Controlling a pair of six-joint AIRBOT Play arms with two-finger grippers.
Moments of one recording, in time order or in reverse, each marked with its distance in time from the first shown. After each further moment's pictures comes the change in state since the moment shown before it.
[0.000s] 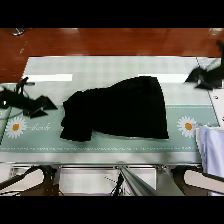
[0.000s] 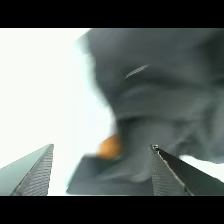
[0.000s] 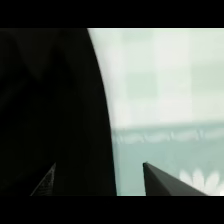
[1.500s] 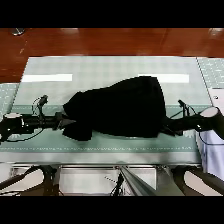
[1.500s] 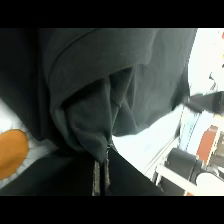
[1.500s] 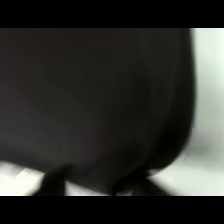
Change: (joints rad) left arm -0.020 -0.006 -0.441 -0.618 0.072 0.557; right arm 0.119 0.202 -0.827 0.293 -0.333 -0.143
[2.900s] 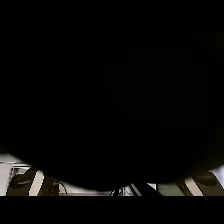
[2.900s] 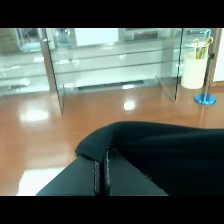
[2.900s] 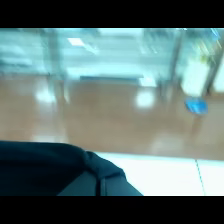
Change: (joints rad) left arm -0.071 0.795 1.275 0.842 -0.082 -0.634; right arm 0.136 0.555 1.482 -0.515 0.486 0.241
